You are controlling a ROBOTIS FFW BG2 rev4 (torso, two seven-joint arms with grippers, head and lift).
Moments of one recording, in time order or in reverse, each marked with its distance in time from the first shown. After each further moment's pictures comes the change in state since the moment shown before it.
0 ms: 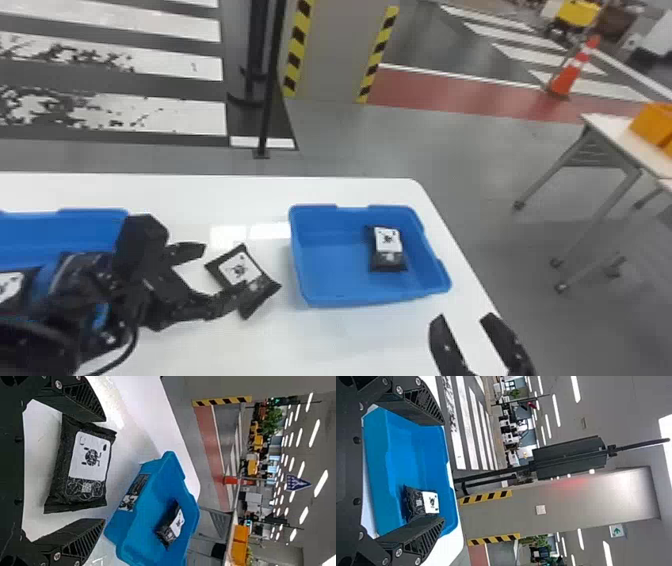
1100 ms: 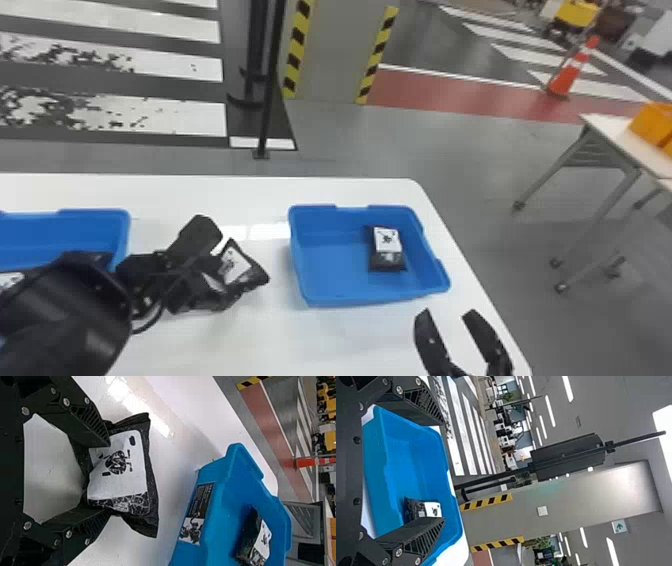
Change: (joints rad) left arm -0.341 -0.023 -0.273 0.521 -0.106 -0.035 0.074; right arm -0.051 0.000 0.046 0.050 -0.031 0.000 0.000
